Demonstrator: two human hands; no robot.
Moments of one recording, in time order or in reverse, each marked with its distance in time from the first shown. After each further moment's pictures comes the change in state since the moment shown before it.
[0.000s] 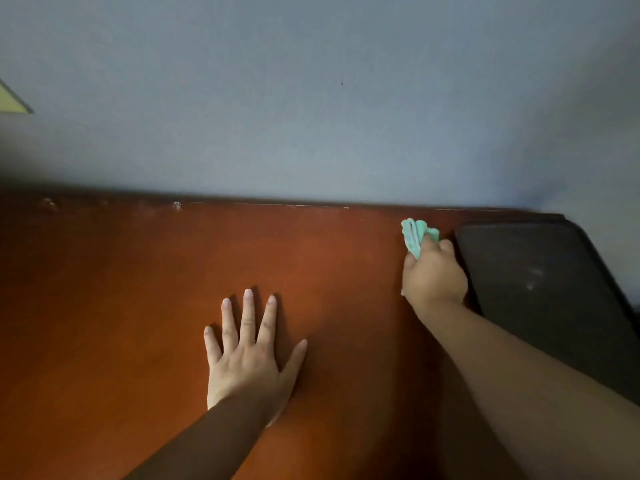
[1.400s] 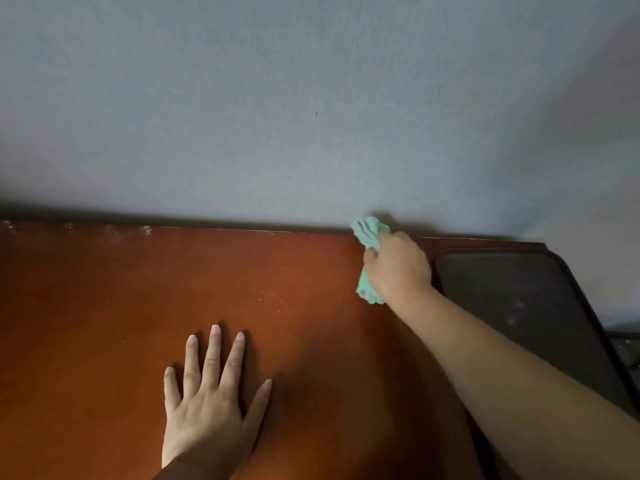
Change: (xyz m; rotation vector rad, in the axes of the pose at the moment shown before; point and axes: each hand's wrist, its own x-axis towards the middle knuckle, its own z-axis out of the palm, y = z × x) left_hand 0.007 -0.008 0.025 0.058 0.051 -0.036; right_hand 0.046 -0.032 -0.025 0.106 -0.124 -0.113
